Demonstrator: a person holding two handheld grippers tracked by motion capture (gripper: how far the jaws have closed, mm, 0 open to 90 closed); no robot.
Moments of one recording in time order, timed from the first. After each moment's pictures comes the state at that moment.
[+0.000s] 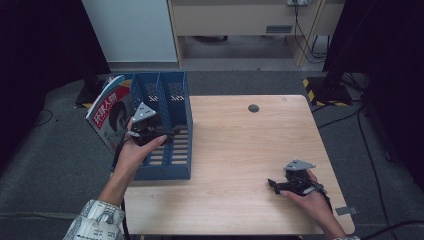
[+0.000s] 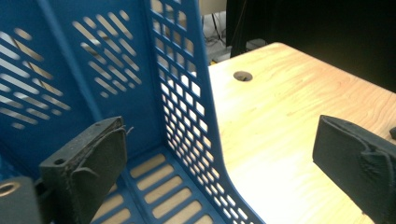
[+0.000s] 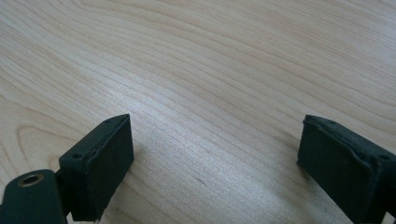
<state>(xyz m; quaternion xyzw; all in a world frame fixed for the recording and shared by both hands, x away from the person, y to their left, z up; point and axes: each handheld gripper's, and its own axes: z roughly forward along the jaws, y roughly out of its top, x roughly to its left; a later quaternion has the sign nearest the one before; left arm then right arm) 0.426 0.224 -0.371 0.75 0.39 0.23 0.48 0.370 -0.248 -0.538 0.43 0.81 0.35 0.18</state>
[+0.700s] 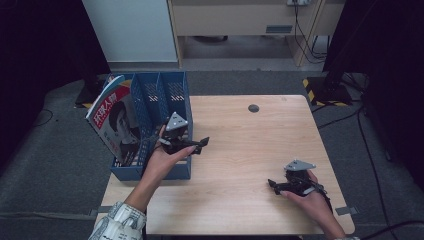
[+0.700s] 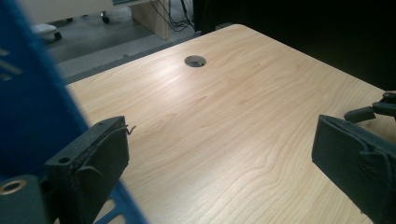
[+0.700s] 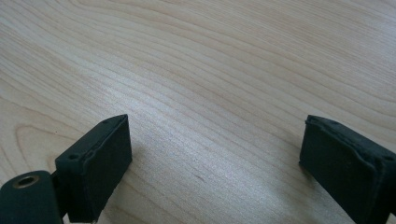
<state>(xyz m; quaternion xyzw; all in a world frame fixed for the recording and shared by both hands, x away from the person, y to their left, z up) 0.419 0.147 -0.394 0.78 0.36 0.19 0.48 0.368 -0.248 -0.538 0.43 0.81 0.35 0.18</state>
